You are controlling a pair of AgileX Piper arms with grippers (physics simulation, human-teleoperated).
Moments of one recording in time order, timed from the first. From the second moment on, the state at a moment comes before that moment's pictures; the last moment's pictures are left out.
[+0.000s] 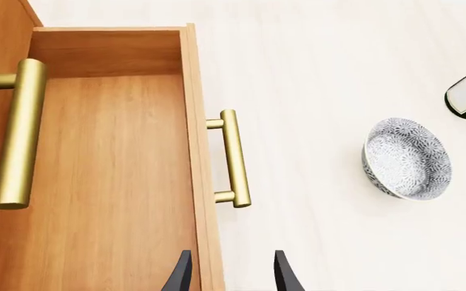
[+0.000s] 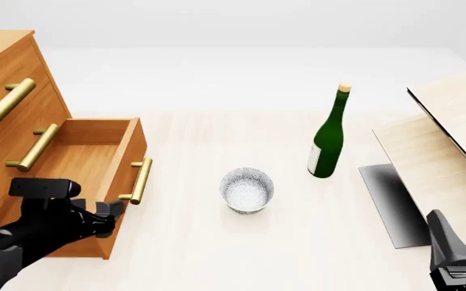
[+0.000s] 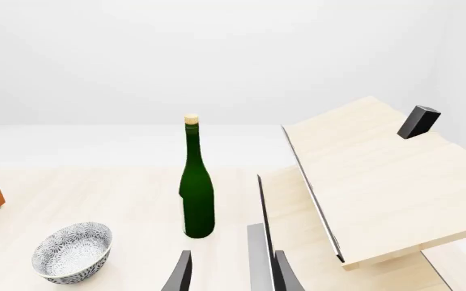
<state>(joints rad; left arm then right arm) -0.23 1.03 -0.31 -0.01 -0.15 0.00 0.01 0.00 0.00 0.00</state>
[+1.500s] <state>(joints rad) -0.35 1.14 -0.30 -0.12 -0.19 0.00 0.01 0.00 0.00 0.00</state>
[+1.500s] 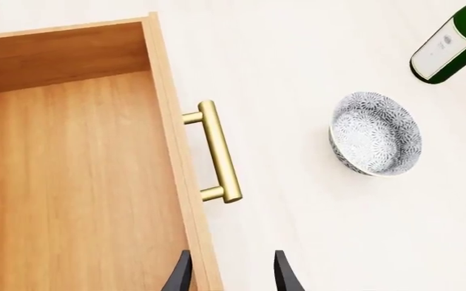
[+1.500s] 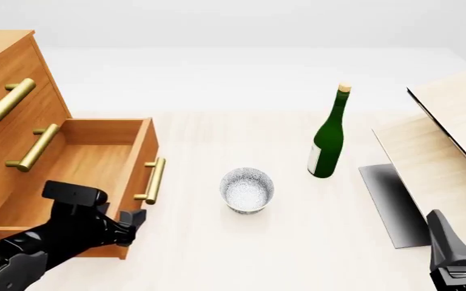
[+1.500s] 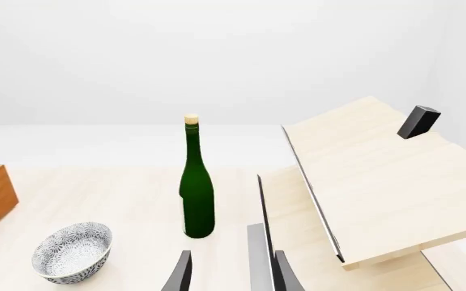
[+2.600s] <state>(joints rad) -0.41 1.10 -0.30 -0.10 -0.13 0.00 0.01 0.00 0.00 0.00</state>
